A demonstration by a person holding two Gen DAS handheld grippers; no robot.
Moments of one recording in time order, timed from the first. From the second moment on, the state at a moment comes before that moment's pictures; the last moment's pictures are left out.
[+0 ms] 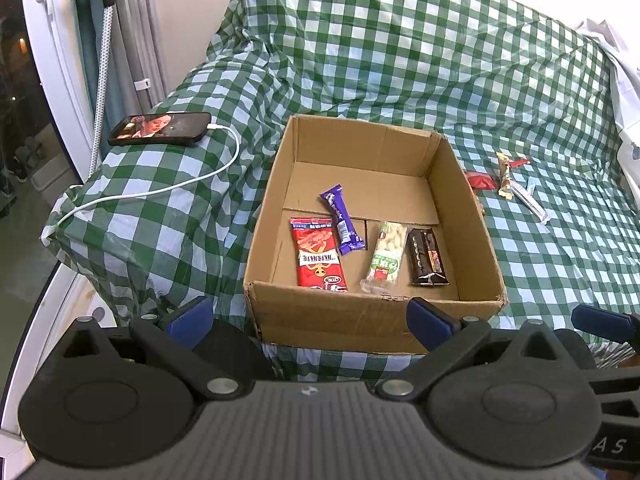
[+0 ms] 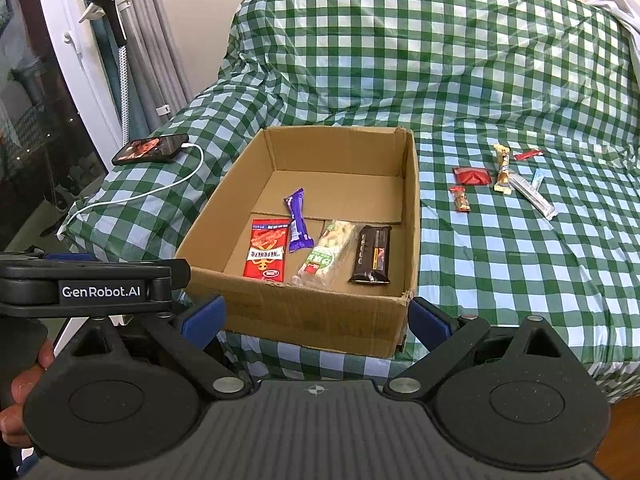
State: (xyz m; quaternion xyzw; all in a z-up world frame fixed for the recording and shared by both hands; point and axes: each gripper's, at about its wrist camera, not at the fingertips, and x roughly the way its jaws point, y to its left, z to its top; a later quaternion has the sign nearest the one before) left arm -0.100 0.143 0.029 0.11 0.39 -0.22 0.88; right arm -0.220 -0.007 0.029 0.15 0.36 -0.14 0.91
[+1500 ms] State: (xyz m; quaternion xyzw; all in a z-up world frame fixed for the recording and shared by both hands) left arm -0.091 0.009 0.029 0.18 0.41 -0.28 0.85; right arm -0.250 -0.122 -0.002 0.25 0.33 -0.23 0.88
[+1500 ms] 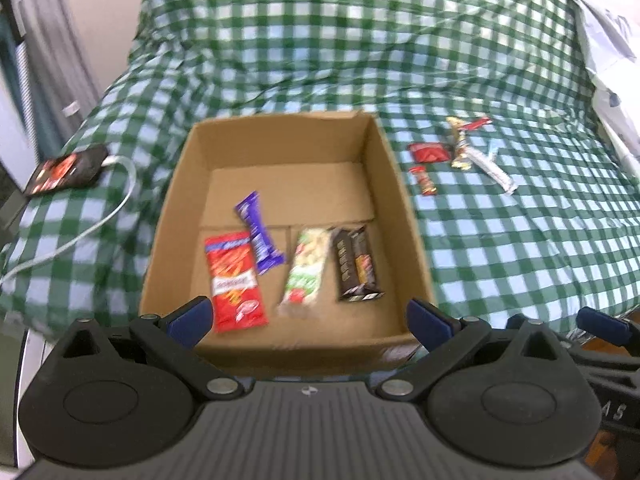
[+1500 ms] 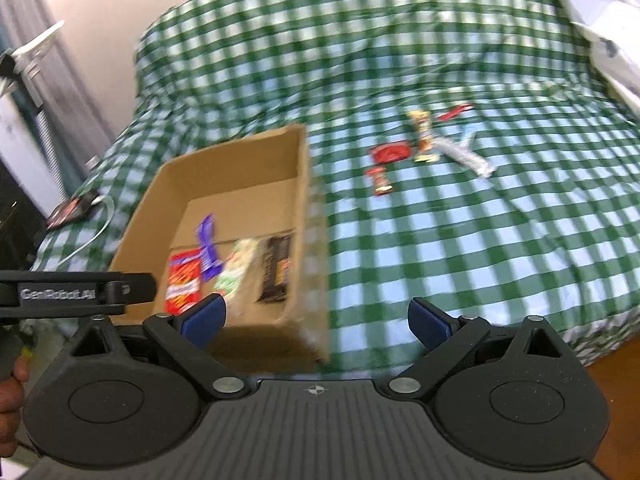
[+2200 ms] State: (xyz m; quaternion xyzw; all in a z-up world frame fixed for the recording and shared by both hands) left arm 0.020 -0.271 -0.022 0.24 0.42 -0.35 0.80; right arm -0.210 -0.336 -0.070 0.20 0.29 -0.37 0.86
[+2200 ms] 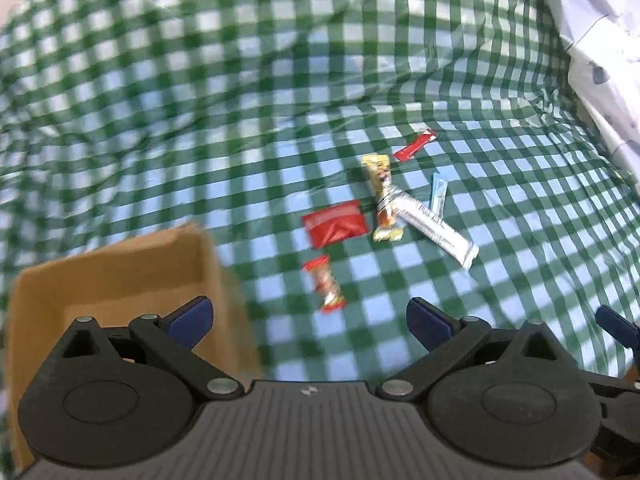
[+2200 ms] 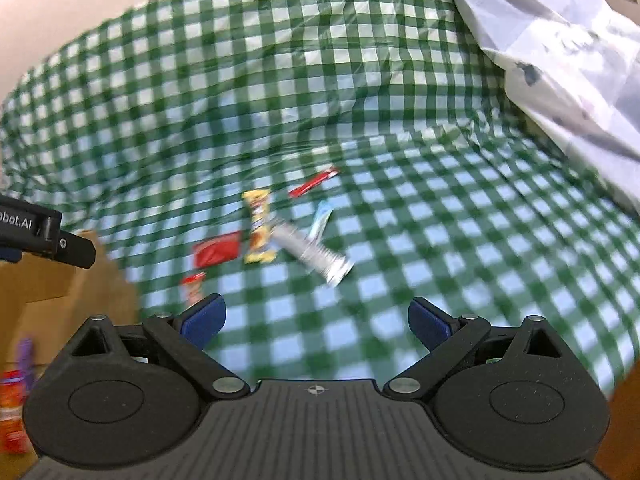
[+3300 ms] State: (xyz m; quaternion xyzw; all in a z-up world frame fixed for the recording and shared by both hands) left arm 0.092 -0.424 -0.126 0.26 0.44 -0.37 0.77; right arm -0.090 -0.457 -0.199 0.08 0.38 -0.29 0.87
